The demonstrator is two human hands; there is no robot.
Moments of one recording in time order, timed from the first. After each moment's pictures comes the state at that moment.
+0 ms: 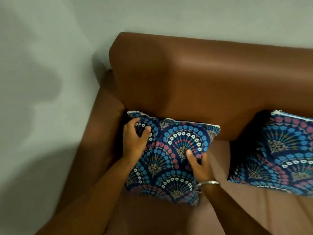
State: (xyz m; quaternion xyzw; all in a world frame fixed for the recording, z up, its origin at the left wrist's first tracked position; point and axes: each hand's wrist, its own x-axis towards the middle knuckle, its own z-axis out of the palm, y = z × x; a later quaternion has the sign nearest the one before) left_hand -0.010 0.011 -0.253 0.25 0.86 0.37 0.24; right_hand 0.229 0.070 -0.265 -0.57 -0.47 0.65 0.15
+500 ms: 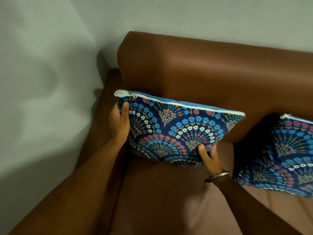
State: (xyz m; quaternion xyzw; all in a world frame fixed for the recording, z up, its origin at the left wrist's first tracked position) left_hand -0.092 0.025 -0.230 0.19 0.82 0.51 0.20; right_hand 0.214 0.100 -0.271 -0.55 -0.52 0.63 0.17
